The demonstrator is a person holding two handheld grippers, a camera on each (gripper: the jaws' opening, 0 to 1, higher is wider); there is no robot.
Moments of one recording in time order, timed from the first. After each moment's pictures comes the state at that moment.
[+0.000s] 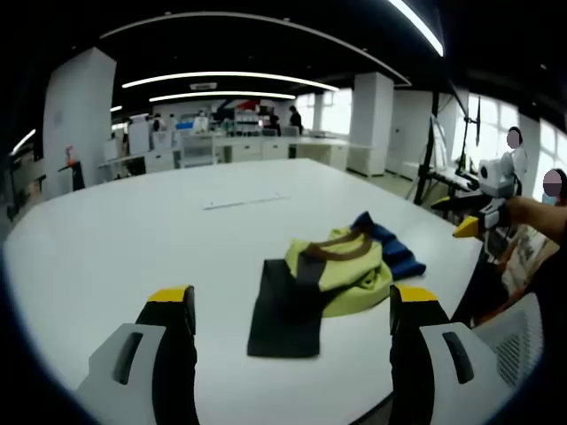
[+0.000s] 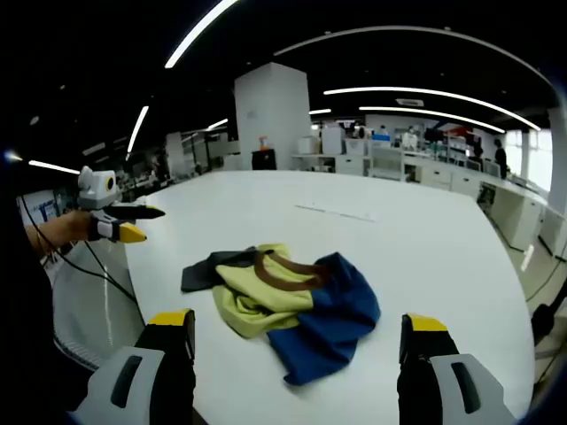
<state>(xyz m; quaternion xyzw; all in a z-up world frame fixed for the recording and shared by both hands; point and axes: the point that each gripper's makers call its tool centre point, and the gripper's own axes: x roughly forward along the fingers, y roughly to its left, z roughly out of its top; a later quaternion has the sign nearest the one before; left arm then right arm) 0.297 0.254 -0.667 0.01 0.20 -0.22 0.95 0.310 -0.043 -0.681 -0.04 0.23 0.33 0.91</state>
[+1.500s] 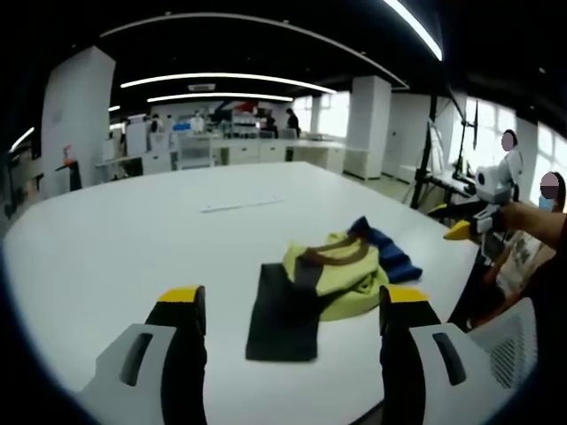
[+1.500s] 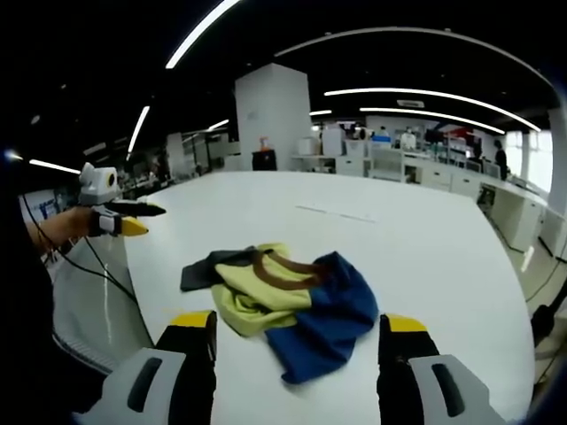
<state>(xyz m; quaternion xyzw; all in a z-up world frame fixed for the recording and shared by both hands) 0.299 0.253 -0.660 0.01 0.19 -0.23 0.95 0.310 -0.046 -0.682 -0.04 0.23 0.34 0.91</state>
